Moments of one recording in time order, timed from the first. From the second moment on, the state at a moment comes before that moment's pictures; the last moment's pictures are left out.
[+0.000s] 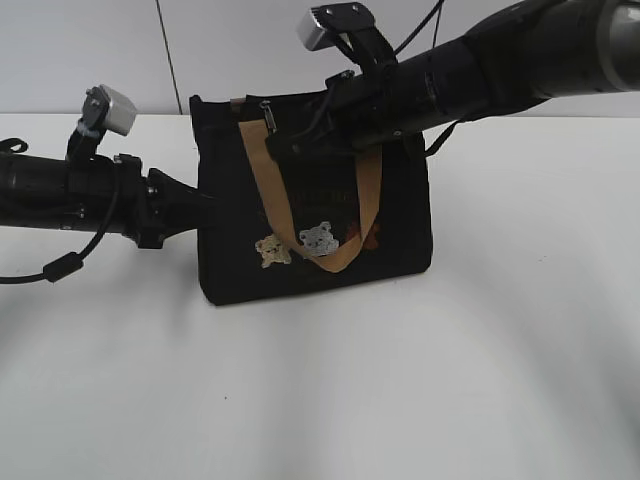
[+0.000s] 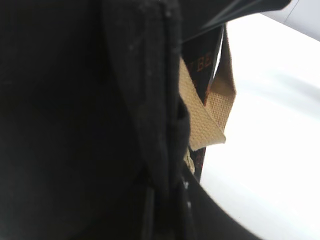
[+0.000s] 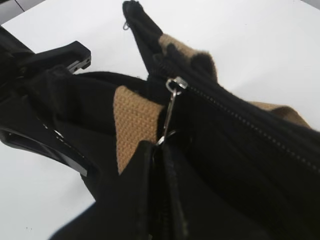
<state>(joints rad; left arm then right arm) -0.12 1.91 -0.88 -1.74 0.90 2.25 0.39 2.03 -1.37 1.36 0.57 -1.52</state>
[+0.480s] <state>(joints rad) -0.12 1.91 -0.88 -1.74 0.90 2.25 0.39 2.00 -1.37 1.24 0.56 -1.43</state>
